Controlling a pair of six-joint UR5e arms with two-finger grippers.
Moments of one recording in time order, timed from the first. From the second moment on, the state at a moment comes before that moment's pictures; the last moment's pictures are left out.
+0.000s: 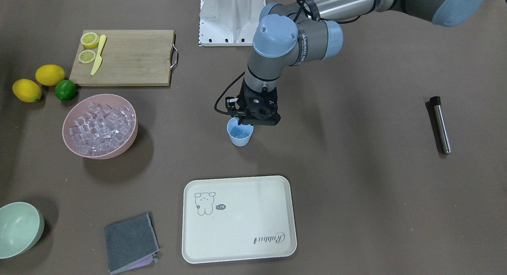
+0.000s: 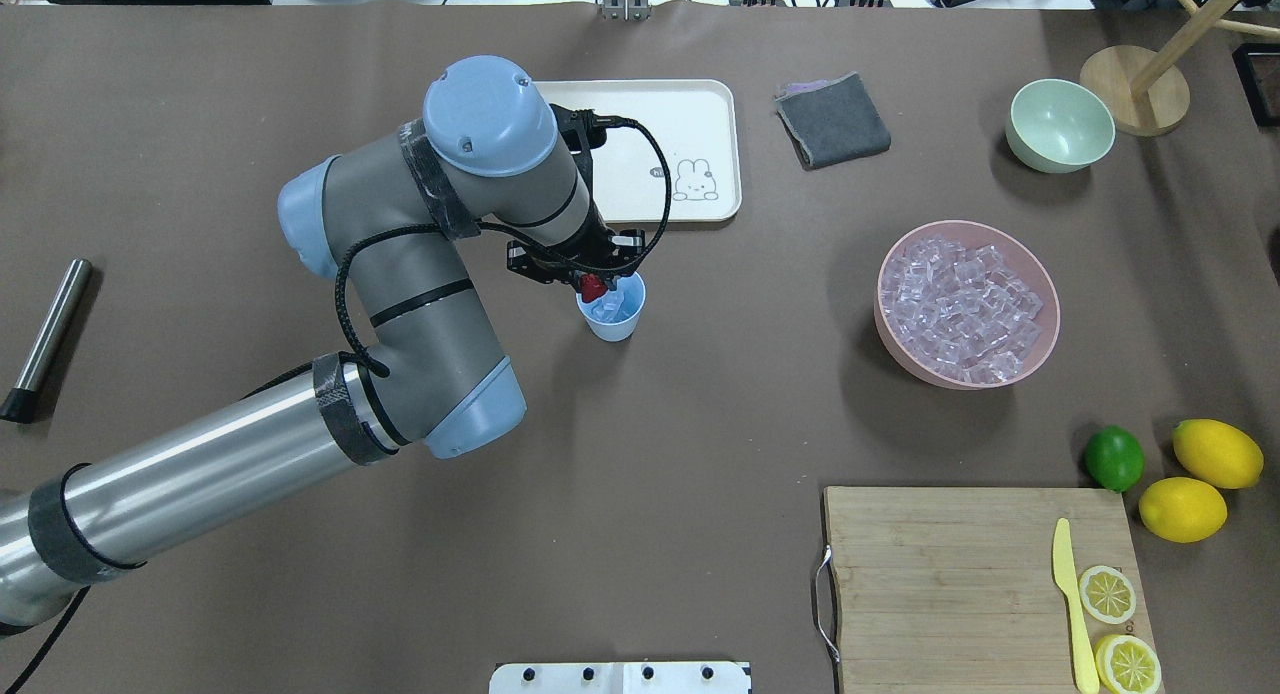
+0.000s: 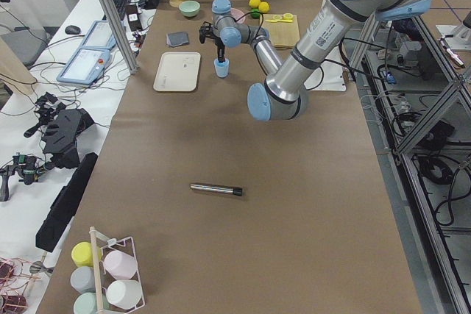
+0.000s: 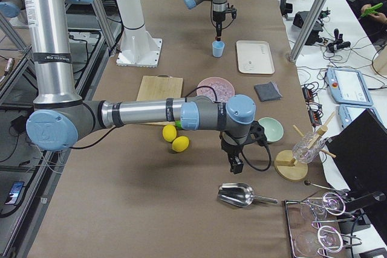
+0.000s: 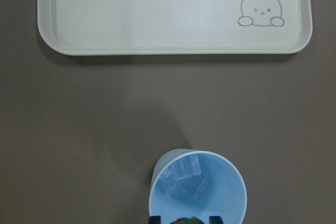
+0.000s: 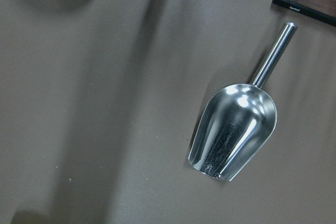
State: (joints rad) left arm -0.62 -2.41 -1.49 -1.74 -1.98 -1.22; right arm 1.59 -1.50 1.62 -1.66 2.29 -0.31
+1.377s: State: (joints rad) left arm -0.62 -2.39 -1.48 -1.80 -1.95 -1.24; right arm 1.60 -1.50 1.60 -1.65 2.29 -0.31
